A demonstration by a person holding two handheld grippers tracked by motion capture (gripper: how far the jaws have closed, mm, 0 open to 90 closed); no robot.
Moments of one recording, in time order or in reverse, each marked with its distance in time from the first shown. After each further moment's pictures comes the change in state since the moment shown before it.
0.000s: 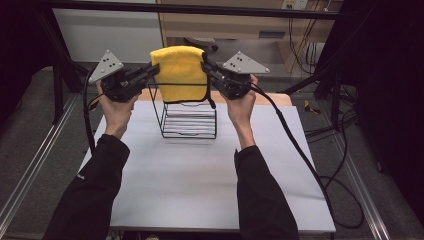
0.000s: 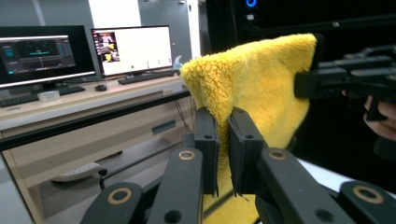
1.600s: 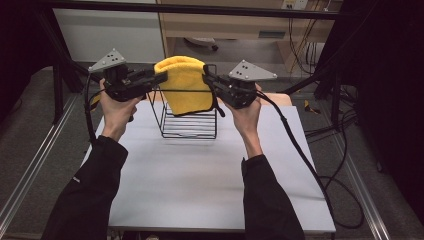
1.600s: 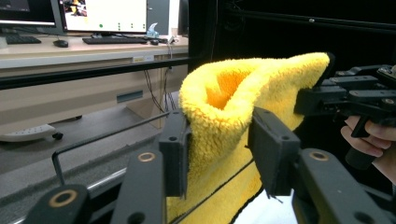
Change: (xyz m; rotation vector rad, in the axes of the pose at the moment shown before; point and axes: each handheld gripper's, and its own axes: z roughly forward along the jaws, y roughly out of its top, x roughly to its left) left arm 0.000 0.014 0.007 0.094 -0.113 -0.199; right arm 0.004 -0.005 -0.022 0.041 0.111 0.060
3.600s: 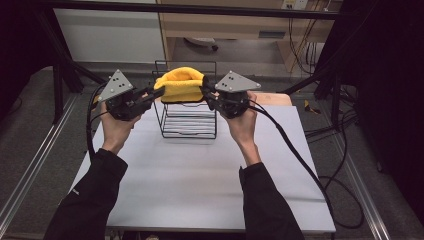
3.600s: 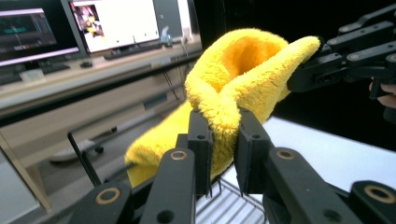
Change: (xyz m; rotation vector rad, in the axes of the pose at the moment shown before) left arm -0.020 -0.040 -0.010 0.045 0.091 0.206; right arm 0.024 -0.013 0.006 0.159 -0.090 -0.098
